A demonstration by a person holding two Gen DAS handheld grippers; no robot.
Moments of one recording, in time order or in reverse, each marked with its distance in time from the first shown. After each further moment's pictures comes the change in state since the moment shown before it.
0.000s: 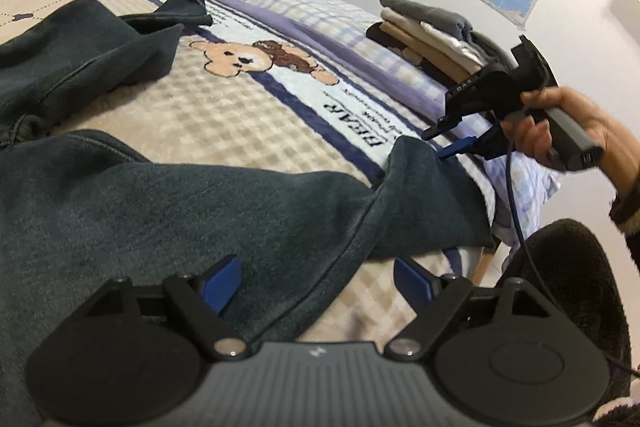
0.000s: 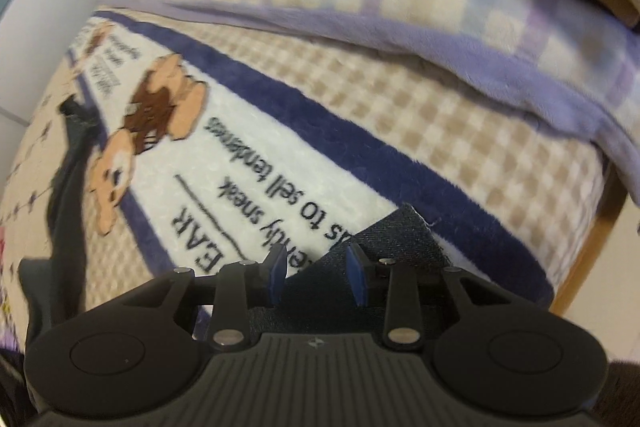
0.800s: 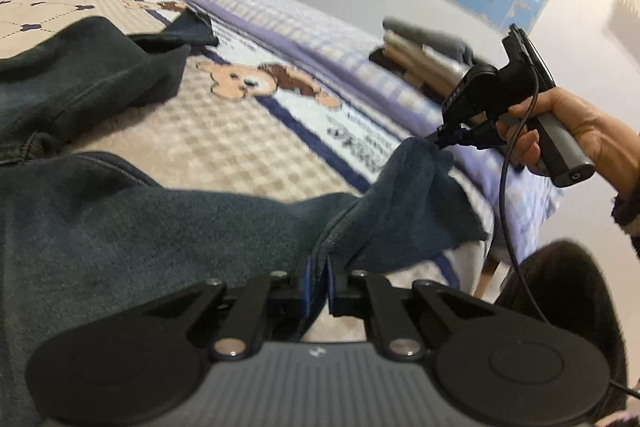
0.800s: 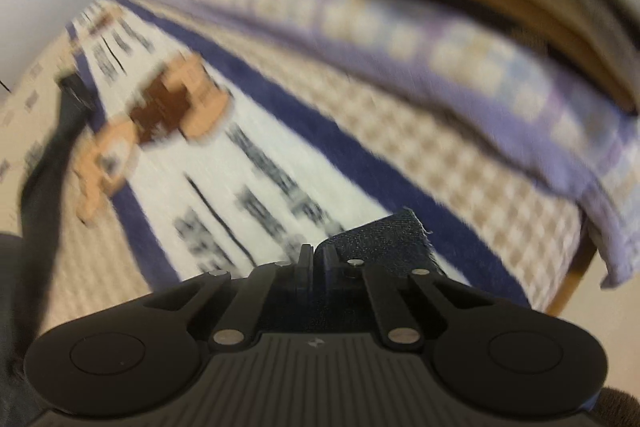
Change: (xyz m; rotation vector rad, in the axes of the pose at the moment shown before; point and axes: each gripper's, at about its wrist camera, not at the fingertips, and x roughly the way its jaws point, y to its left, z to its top) left arm -0.018 0.007 0.009 -0.038 -0.096 -0.013; right arm -0.027 0.053 -0.013 -0.199 -0.177 -0.075
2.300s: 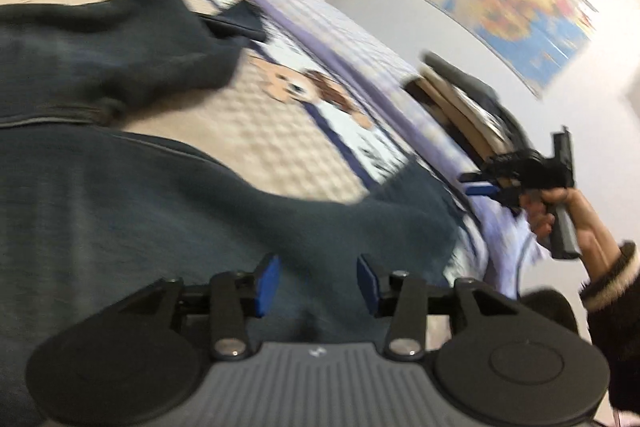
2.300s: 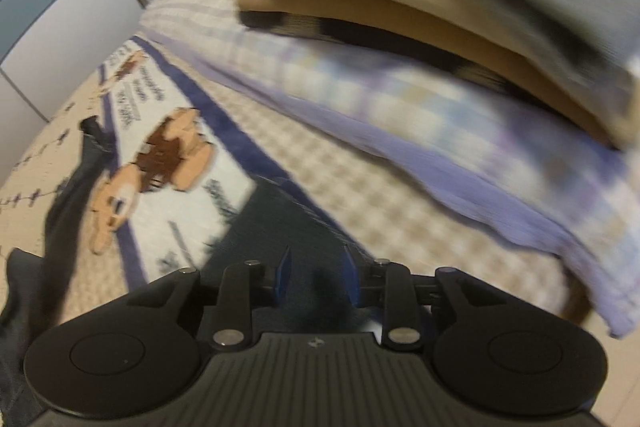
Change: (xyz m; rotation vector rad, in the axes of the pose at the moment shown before) left arm -0.020 0.061 0.003 -0.203 0.006 0.006; right arm 0.005 -0.065 0.015 -0.009 -0.077 0.135
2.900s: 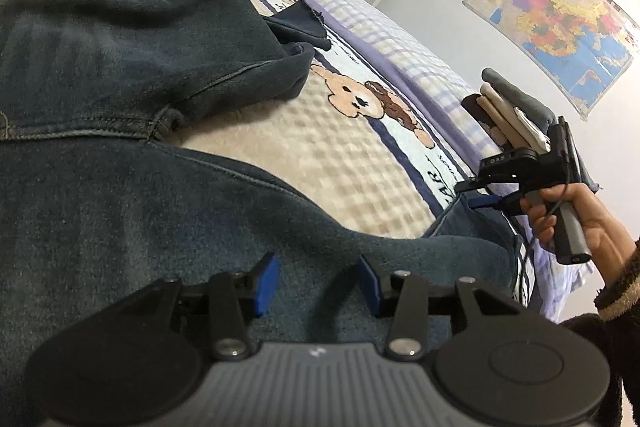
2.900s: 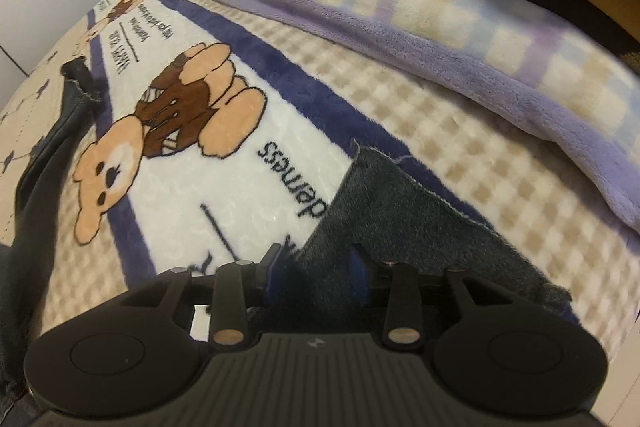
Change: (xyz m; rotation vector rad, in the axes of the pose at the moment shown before) left arm 0.017 0.029 0.017 -0.038 -0.004 0.089; right arm 0.091 0.078 -0.005 -0.057 0.125 -0.101
